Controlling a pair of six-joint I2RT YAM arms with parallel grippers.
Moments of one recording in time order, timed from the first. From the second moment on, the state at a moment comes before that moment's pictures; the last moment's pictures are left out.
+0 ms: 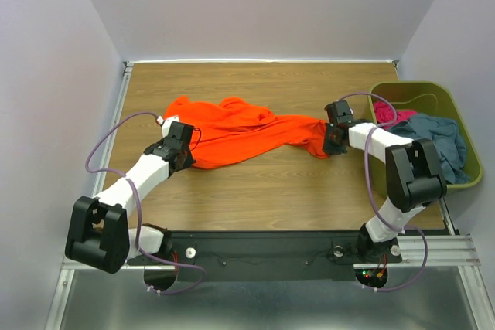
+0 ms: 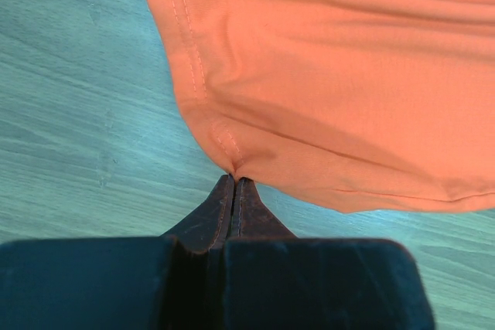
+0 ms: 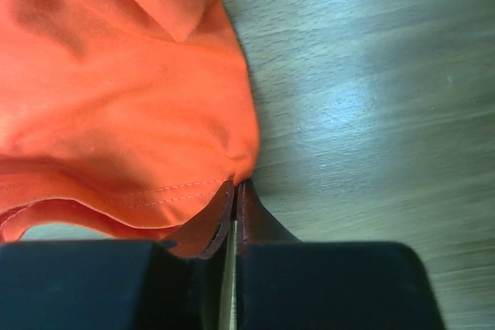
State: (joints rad) left arm -0.32 1.24 0.71 -0.48 -0.34 -0.57; right arm 0.22 1.68 0.97 -0.41 0.18 0.42
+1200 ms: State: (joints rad) left arm -0.21 0.83 1.53 -0.45 -0.20 -0.22; right arm 0.23 1.13 1.89 -0.58 0.36 0.14
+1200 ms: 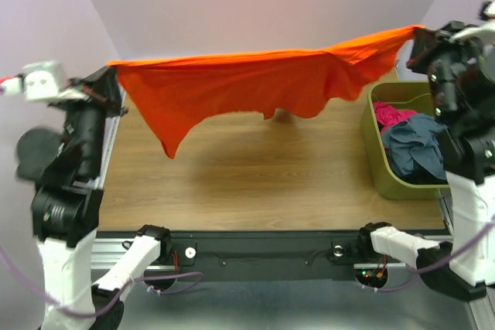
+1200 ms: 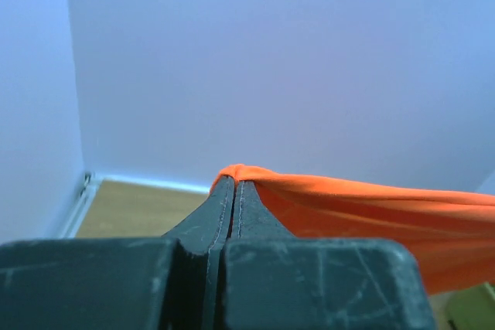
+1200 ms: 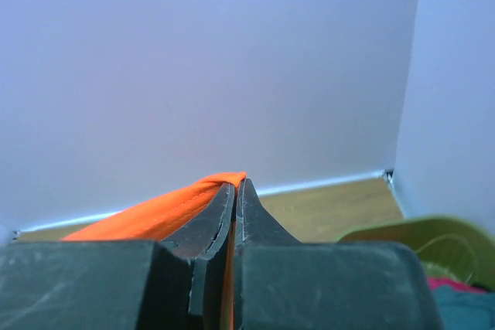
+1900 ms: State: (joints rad) left arm -0.21 1.13 1.45 -0.44 -0.20 -0.15; right arm 0.23 1.32 1.85 -0.48 0.30 -0.02
